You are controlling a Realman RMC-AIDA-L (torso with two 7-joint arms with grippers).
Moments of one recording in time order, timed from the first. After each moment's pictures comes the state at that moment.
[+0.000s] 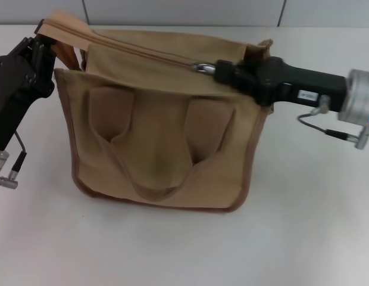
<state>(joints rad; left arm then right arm) -0.42 -2.07 -0.17 0.00 1.91 1.79 -0.75 0.55 2.04 -1.20 -0.54 -1.31 -1.42 1.49</state>
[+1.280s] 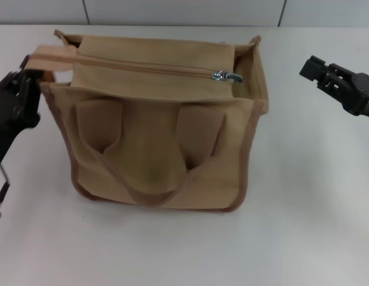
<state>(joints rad) -0.33 -2.07 -0.17 0.00 1.92 1.75 -0.72 0.37 2.04 -0.93 -0.48 -1.31 -1.57 1.41</state>
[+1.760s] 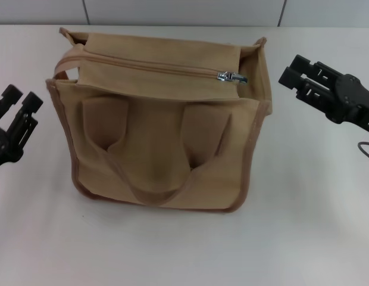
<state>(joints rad) -0.25 -2.07 -0.08 0.14 1.93 1.77 -0.74 0.38 2.07 -0.93 -0.46 -1.32 -1.60 1.30</state>
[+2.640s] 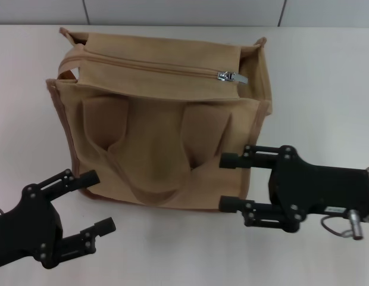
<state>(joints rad) -0.23 -2.02 0.47 0.36 1.99 1.98 -0.75 0.44 2.08 -1.10 -0.45 -1.54 -1.79 0.99</state>
